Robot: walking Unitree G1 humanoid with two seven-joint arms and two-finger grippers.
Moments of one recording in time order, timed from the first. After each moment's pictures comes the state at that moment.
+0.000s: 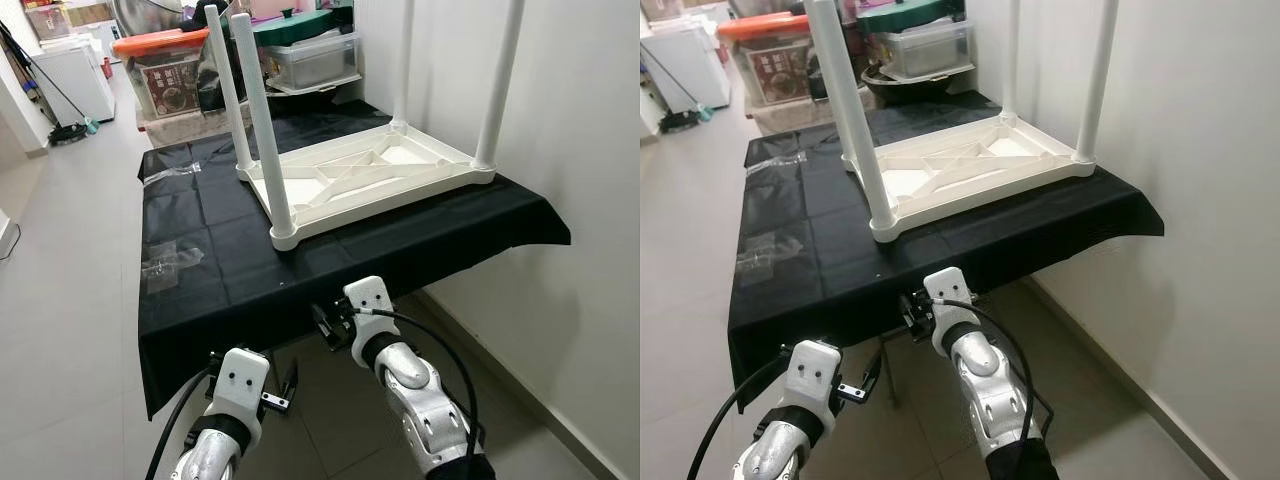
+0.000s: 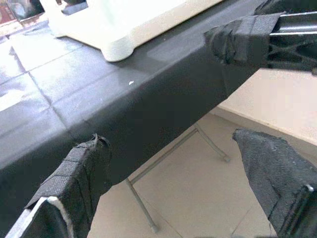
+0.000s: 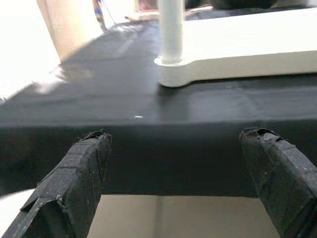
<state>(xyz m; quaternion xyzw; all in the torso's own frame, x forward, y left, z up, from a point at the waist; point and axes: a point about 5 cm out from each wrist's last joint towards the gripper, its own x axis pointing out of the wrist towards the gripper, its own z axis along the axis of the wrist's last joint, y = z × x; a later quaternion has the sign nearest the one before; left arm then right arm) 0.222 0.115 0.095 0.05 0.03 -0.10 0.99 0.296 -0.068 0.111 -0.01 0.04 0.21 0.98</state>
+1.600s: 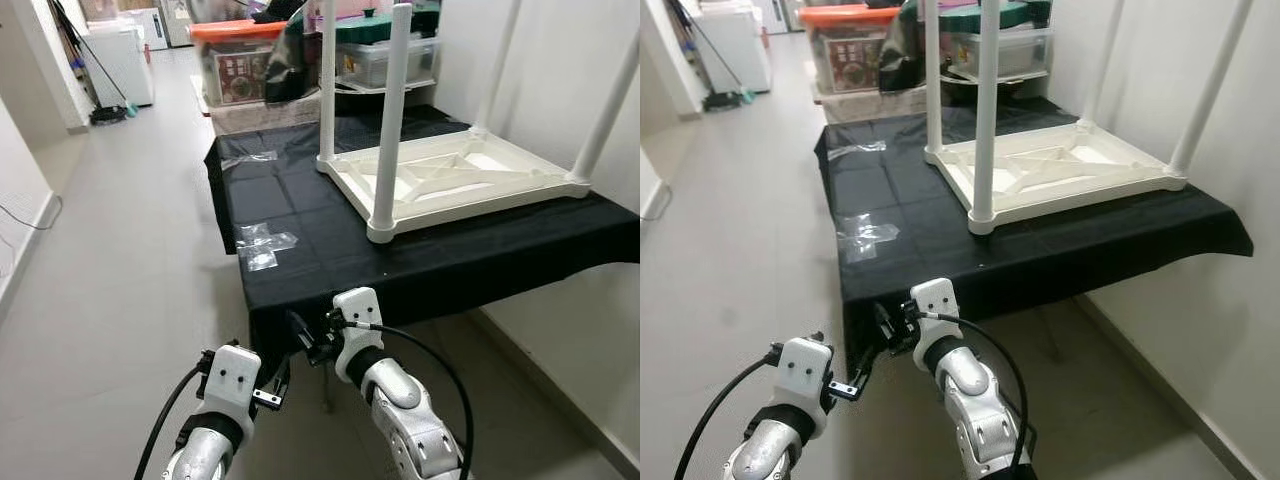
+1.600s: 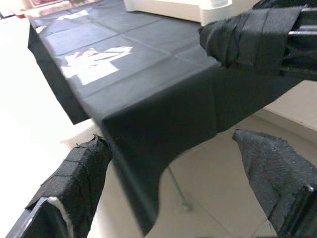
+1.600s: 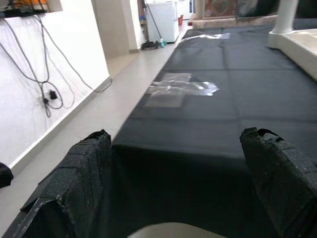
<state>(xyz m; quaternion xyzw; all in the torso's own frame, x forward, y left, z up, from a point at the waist) 0.221 0.113 0.096 0.03 0.04 -0.09 0.99 0.286 -0.061 0.113 0.00 0.03 0.25 0.97</state>
